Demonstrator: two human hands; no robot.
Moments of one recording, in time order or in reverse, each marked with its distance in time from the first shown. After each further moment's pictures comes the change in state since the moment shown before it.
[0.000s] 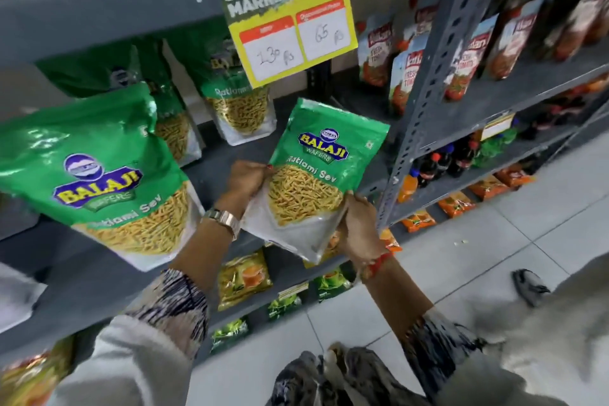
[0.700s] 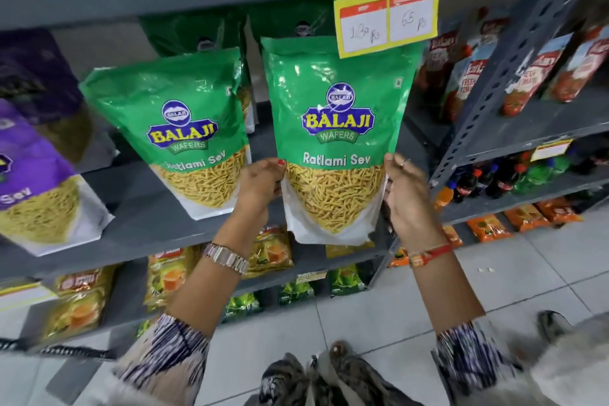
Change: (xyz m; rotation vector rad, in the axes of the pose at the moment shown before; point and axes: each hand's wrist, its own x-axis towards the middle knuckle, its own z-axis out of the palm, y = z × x) left_hand -0.102 -0.031 -0.051 -0.443 0.135 0.025; right_hand -0.037 -0.027 -0.002 -0.111 -0.364 -0.286
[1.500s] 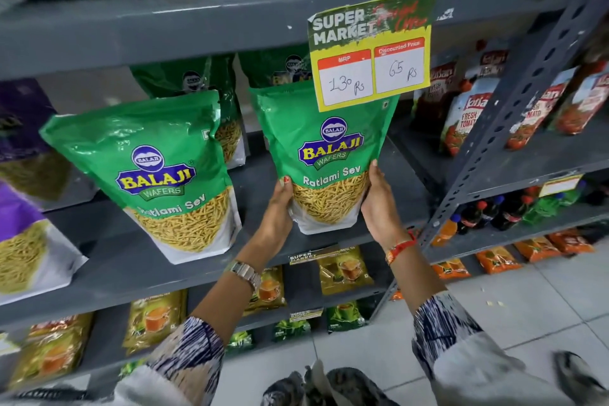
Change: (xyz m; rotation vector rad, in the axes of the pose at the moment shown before) left_hand 0.070 -0.036 0.051 -0.299 -0.332 0.073; right_hand 0.099 0.023 0.015 0.012 -0.262 -0.048
